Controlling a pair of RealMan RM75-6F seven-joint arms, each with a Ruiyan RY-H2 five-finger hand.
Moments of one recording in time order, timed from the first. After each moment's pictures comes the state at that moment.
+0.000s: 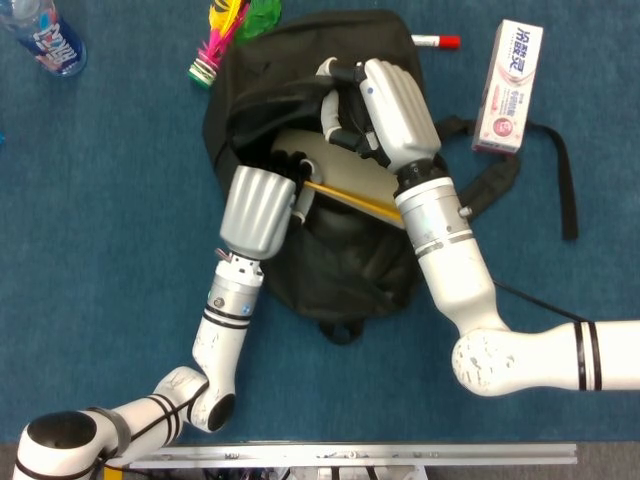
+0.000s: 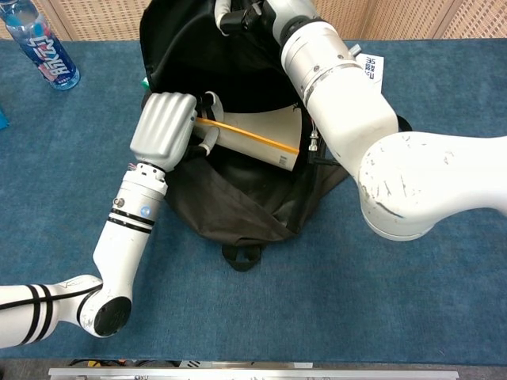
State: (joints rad) left arm -0.58 -2.23 -0.23 -0.77 1.55 1.48 0.10; right arm 0.95 -1.82 0.55 -1.74 -0.74 1.26 -0.32
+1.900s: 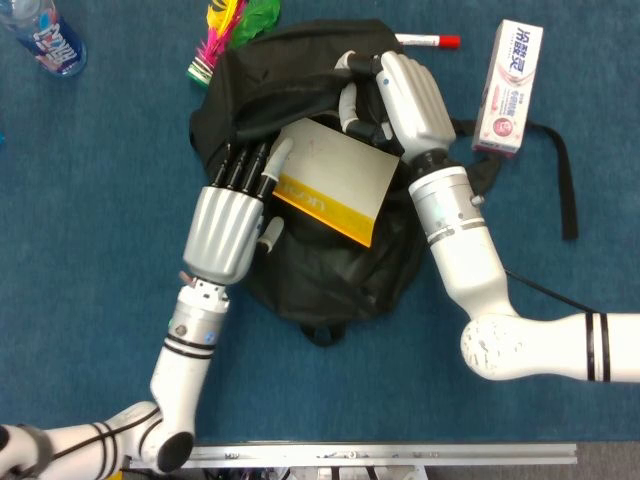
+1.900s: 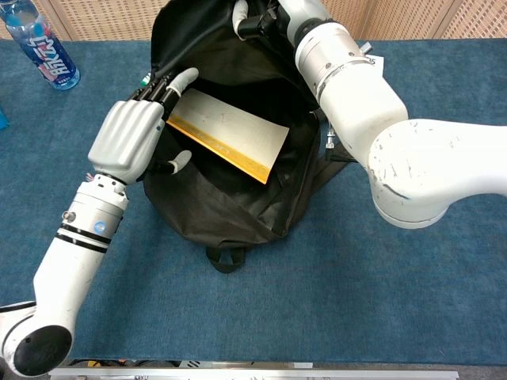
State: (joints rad) left arm -0.45 -1.93 -0.10 -1.30 1.51 1.48 0.36; right arm 0.94 -1.77 0.54 -1.71 -0.69 1.23 -0.32
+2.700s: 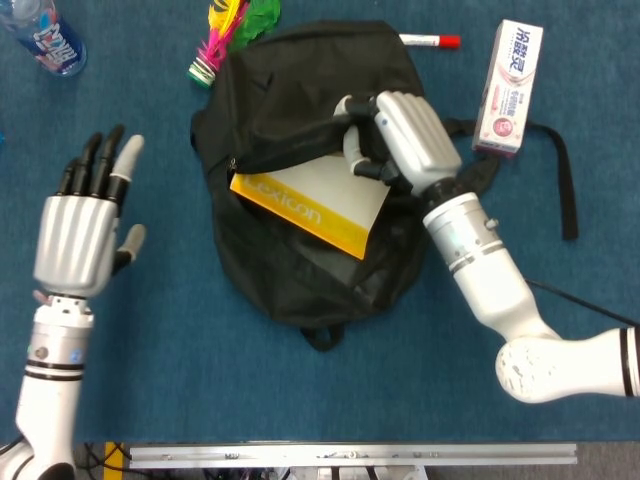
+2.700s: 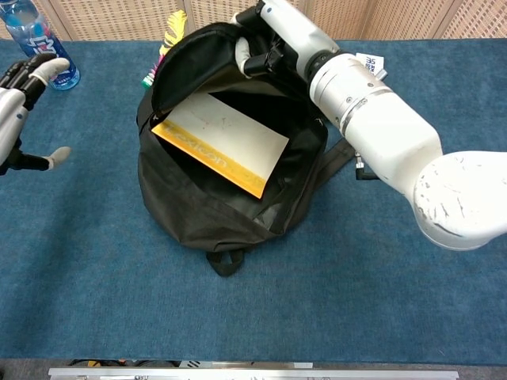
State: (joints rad) left arm -0.28 -1.49 -0.06 -1.61 1.44 1.51 0.38; right arm 0.88 -1.69 0.40 -1.80 -0.79 1.14 -0.29
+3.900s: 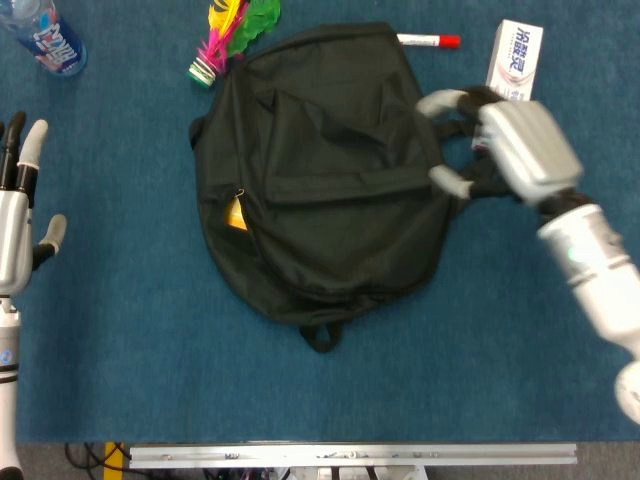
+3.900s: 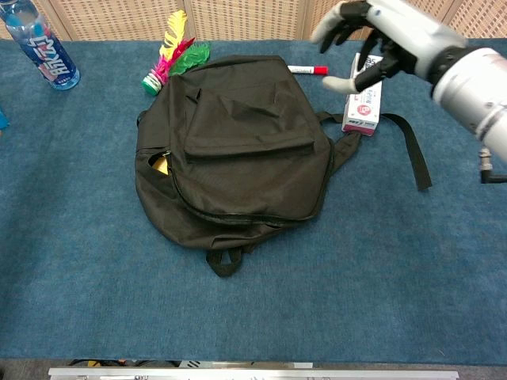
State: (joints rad) left arm -0.21 -1.34 -0.11 -1.64 1.42 1.53 0.32; right arm 0.68 -1.30 0.21 -1.96 -0.97 1.17 -0.28
